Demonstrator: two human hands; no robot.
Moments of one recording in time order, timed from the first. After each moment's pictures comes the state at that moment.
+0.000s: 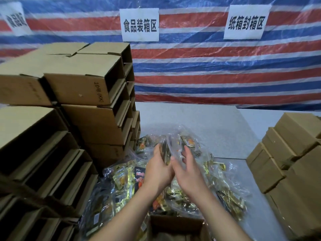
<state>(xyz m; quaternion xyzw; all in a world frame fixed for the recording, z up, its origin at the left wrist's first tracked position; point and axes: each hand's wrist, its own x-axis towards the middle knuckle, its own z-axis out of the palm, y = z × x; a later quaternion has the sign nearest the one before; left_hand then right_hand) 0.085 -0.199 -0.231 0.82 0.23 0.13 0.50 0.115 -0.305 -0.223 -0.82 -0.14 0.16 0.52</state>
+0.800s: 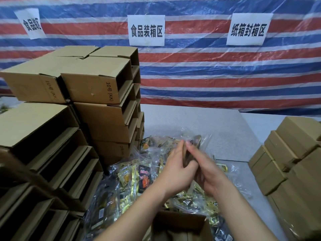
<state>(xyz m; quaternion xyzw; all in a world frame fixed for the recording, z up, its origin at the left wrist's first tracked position) 0.060 -0.228 -0.182 0.81 0.07 0.07 0.58 0.125 -0.322 -0.188 -0.58 -0.08 0.35 0.73</state>
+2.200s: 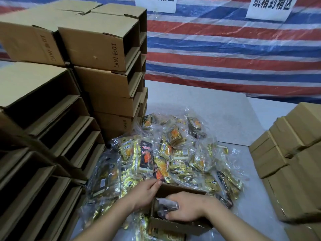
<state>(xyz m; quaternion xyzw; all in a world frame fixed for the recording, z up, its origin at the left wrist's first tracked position) -0.023 -0.167 -0.368 0.84 0.18 -0.15 0.48 0.073 -0.343 -0.323 -0.74 -0.42 0.51 0.12</state>
